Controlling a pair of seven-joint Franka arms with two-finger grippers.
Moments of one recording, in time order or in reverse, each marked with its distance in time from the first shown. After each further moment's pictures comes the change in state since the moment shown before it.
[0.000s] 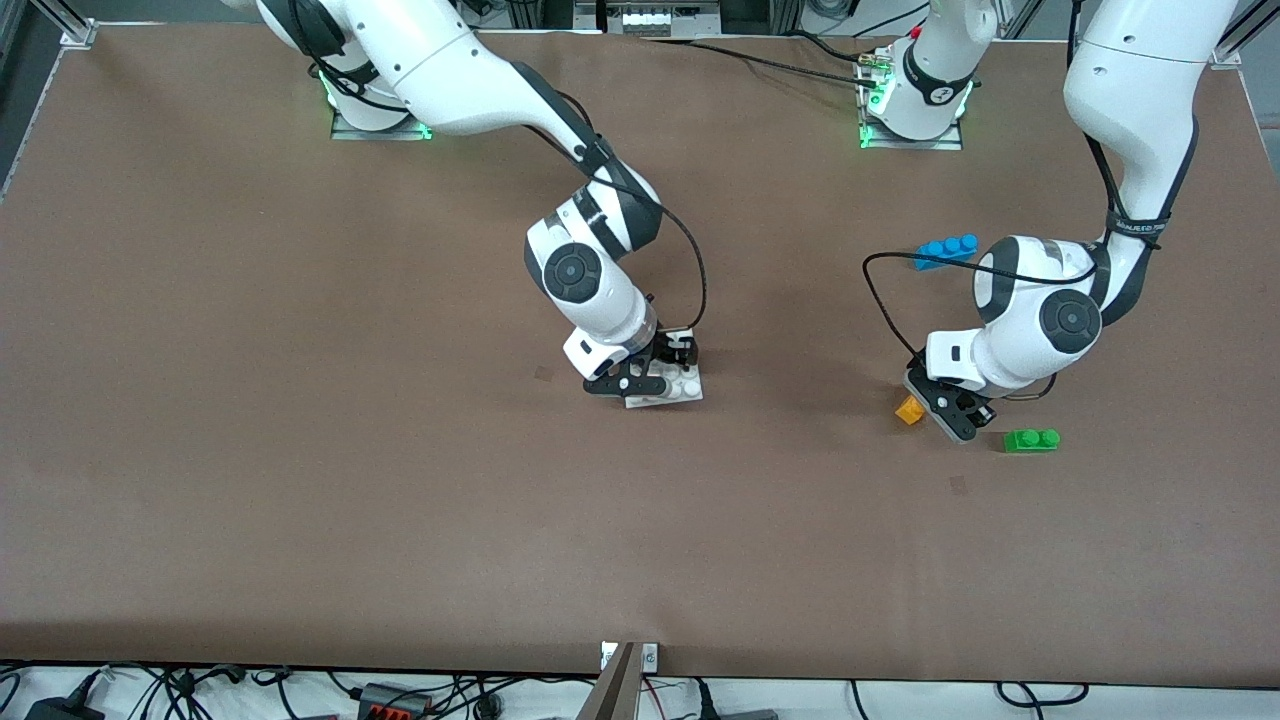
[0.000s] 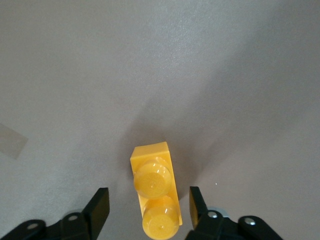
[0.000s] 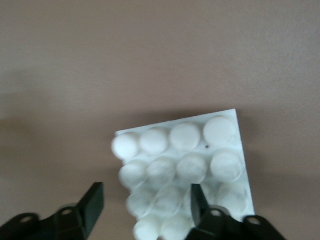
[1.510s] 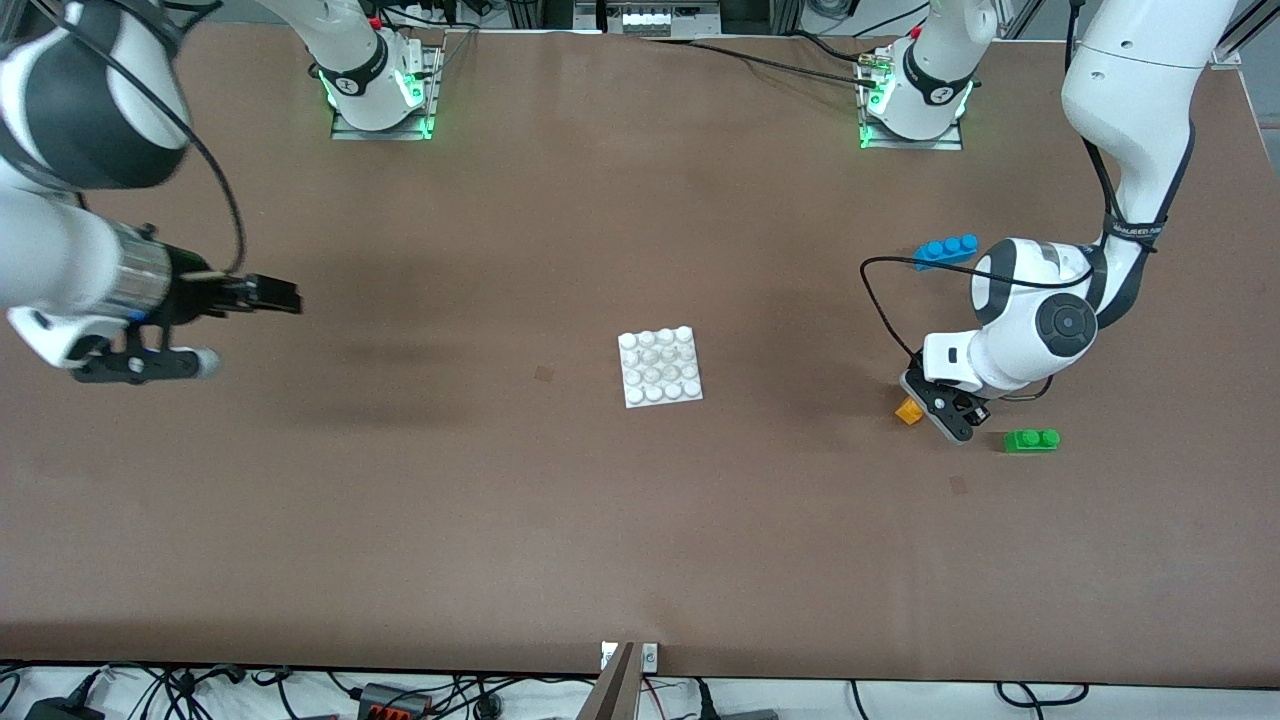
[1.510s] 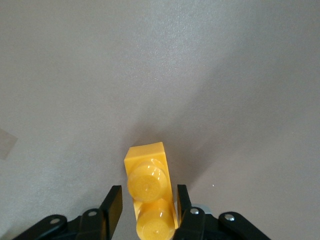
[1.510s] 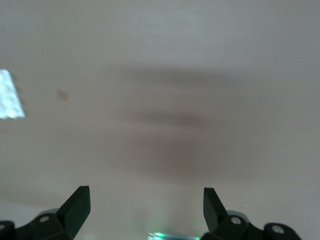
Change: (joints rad) left arm -0.002 0.011 -0.003 0.006 0.000 -0.010 -0.004; right arm -0.547 -0.547 -0.154 -0.005 -0.218 -0.991 -0.637
